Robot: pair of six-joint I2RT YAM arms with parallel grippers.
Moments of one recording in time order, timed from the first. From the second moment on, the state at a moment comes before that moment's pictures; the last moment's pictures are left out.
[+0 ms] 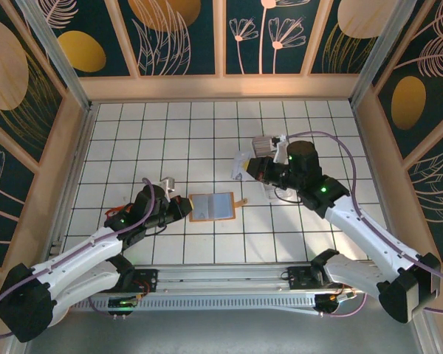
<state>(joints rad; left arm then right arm) -0.67 0.90 0.40 -0.12 0.18 -0.96 0.58 1.02 0.86 -0.26 -0.39 0.90</state>
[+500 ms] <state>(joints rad) -0.67 0.98 0.47 -0.22 0.13 -0.91 0.81 1.22 0.88 -0.25 -0.24 0.96</state>
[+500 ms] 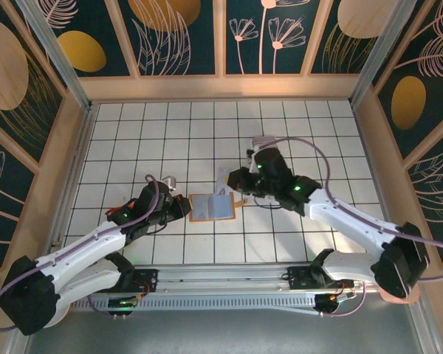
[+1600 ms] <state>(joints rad) -0.67 1.28 0.42 -0.07 0.11 -0.90 0.89 1.64 0.88 -0.14 -0.15 0.91</state>
